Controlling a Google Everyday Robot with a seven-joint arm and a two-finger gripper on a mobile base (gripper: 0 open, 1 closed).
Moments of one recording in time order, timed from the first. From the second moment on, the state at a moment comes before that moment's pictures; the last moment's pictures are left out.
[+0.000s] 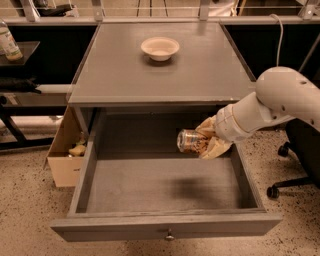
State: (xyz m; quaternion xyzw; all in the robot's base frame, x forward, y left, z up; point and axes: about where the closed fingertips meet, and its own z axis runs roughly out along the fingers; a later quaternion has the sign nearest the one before) arm 0.547 -0.128 0.743 -0.74 0.60 0.09 0.29
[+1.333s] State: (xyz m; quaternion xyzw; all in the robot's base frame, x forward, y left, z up) arm 0.618 -0.090 0.850 -0.71 0.63 0.07 0.32
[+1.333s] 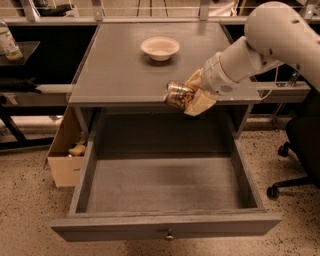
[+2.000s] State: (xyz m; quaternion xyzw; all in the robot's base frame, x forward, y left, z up) arm 0.645 -0.081 0.860 -0.71 0.63 0.08 0.31
